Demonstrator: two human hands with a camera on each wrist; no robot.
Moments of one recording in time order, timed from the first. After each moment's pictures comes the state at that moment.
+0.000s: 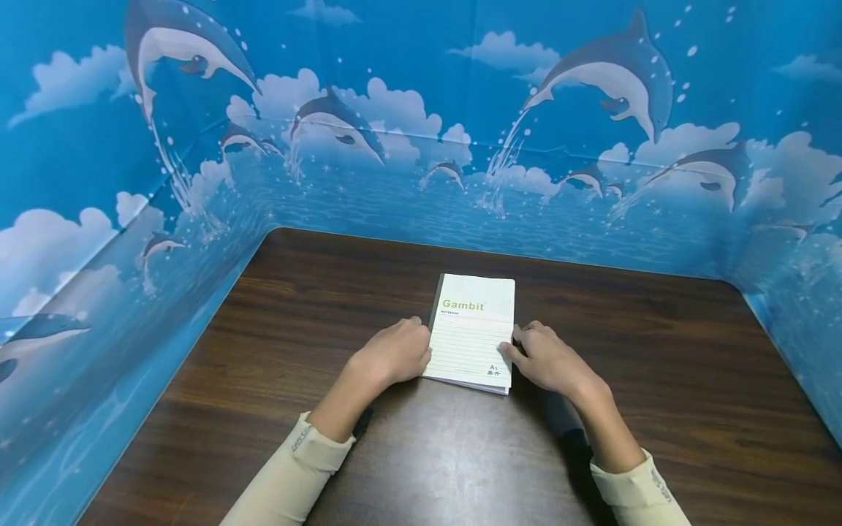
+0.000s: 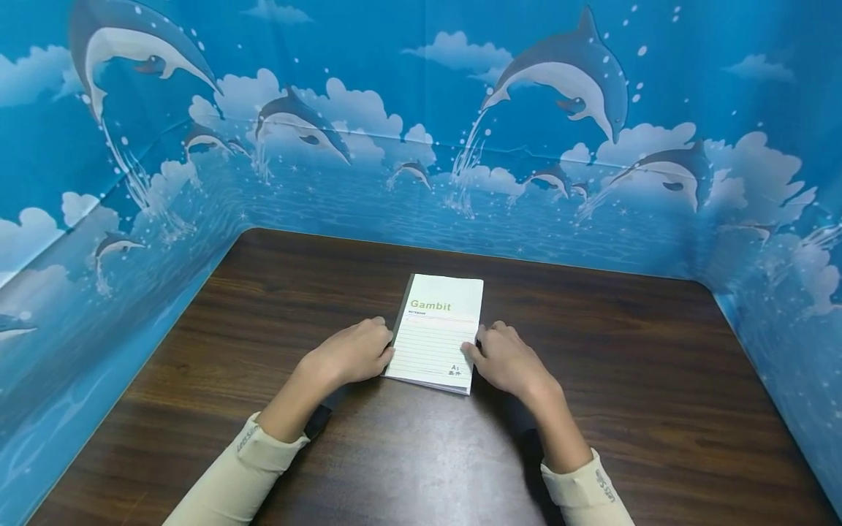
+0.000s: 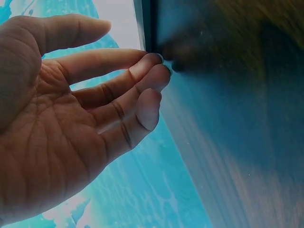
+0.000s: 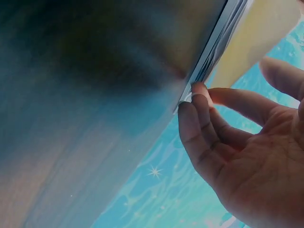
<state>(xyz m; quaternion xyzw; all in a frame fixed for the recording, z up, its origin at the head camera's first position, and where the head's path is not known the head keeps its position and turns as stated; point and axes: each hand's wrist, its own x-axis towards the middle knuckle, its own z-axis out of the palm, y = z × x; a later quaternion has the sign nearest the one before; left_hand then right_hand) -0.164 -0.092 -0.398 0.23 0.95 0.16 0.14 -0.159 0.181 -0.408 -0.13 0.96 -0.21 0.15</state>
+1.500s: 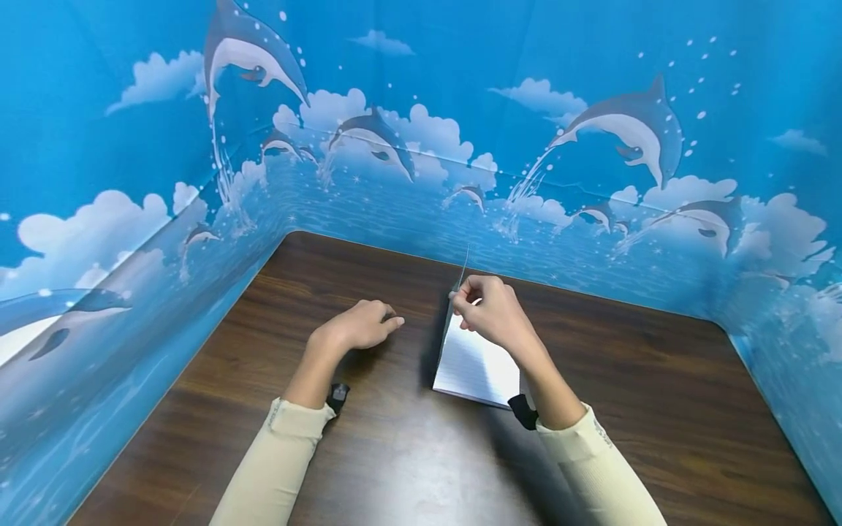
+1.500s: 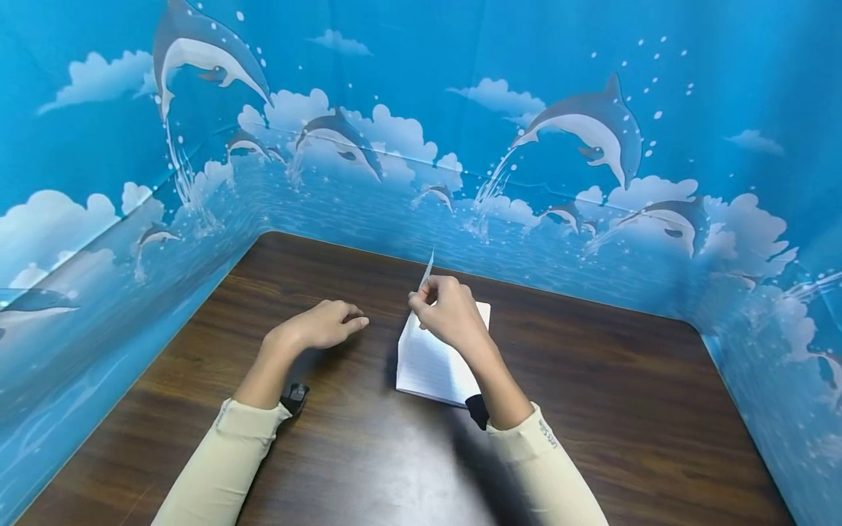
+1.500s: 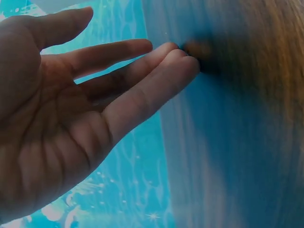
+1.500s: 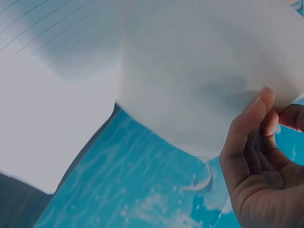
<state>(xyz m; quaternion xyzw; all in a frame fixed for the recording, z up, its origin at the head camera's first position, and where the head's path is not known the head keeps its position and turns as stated) -0.199 -0.181 -0.391 0.11 0.92 0.30 0.20 -0.191 0.069 -0.334 -0.16 0.91 -0.38 0.02</state>
